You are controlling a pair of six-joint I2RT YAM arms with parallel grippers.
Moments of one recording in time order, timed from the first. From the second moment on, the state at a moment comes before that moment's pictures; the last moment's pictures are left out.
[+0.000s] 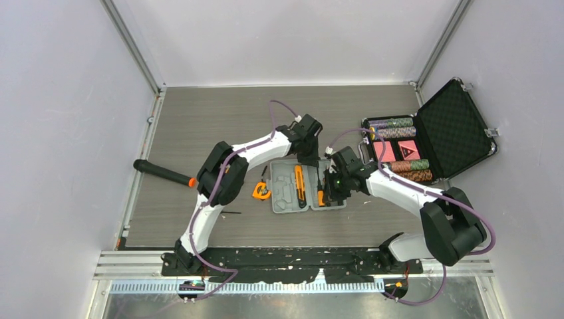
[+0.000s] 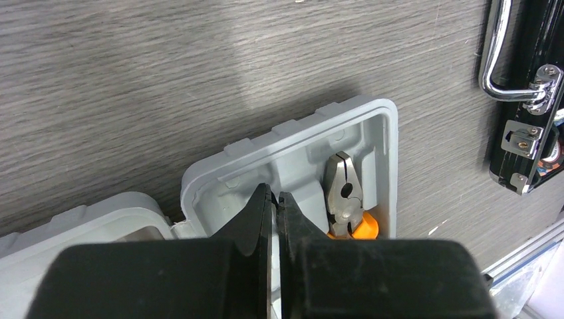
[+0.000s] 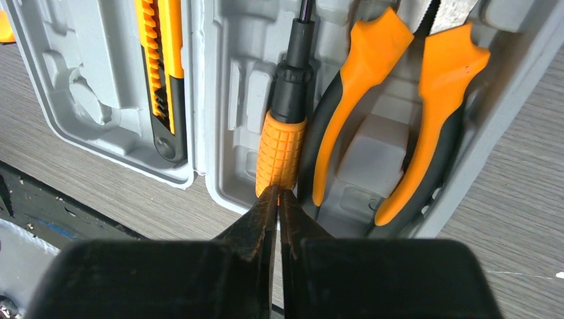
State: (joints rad) left arm -0.79 2.23 1.74 -0.50 0.11 -0.75; right arm 0.54 1.37 0.71 -0.45 -0.21 0.42
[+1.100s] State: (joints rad) left arm -0.84 2.25 1.79 -0.58 0.00 -0.82; right arm 0.67 1.45 0.82 -0.55 -0.05 0.42
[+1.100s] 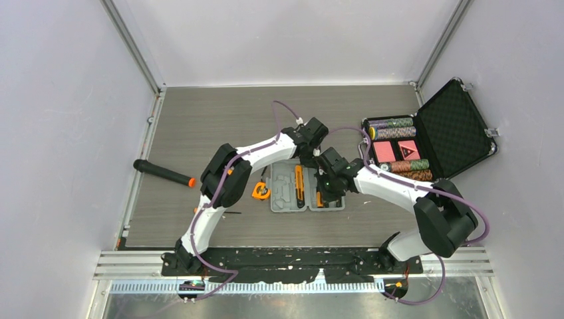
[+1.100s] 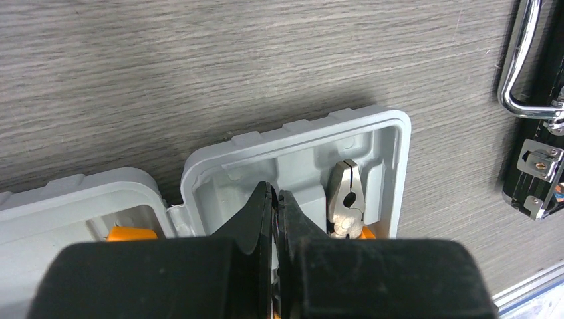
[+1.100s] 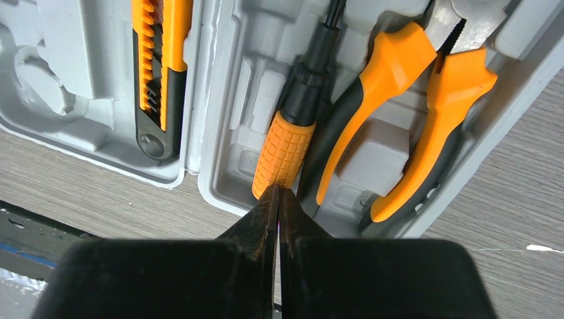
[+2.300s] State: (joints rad) left arm -0.85 2.13 1.68 -0.57 0.09 -0.81; right arm 0.65 1.33 0.82 -0.58 0.00 0.45
